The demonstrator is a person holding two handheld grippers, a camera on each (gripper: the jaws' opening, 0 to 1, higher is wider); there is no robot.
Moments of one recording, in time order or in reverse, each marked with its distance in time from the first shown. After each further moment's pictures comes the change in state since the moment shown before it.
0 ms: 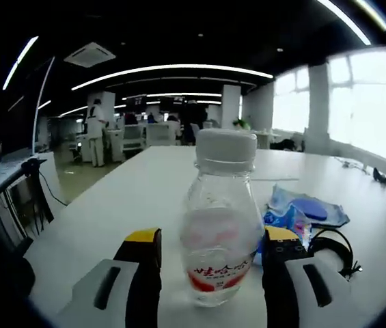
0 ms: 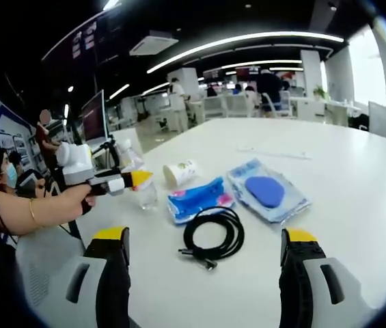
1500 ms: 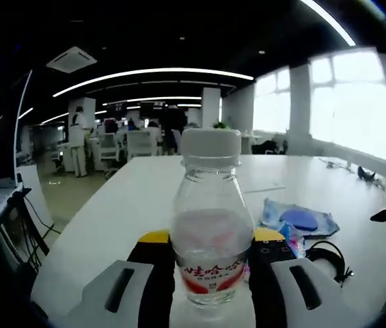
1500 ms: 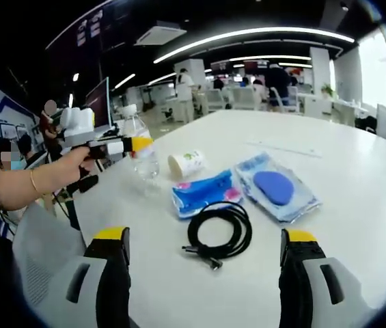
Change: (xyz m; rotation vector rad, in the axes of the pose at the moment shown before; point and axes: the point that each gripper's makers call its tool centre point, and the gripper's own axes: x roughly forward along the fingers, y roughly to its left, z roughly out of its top) left arm 0.014 0.011 0.054 0.061 -0.022 -0.127; right arm 0.015 0.009 -0.007 -0.041 0.057 0.025
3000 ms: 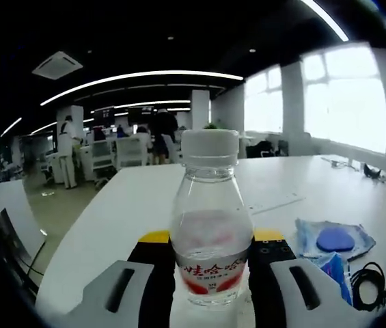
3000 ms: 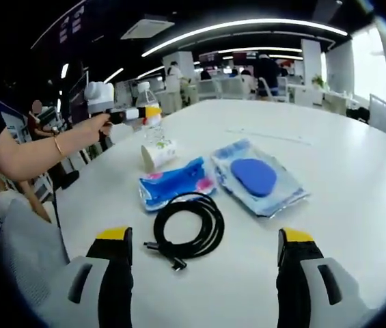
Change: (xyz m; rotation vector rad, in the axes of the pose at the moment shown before) left arm 0.125 0.035 0.020 0.039 -0.015 -0.059; right arm 0.023 -0.047 -0.018 0.024 0.052 -0.063
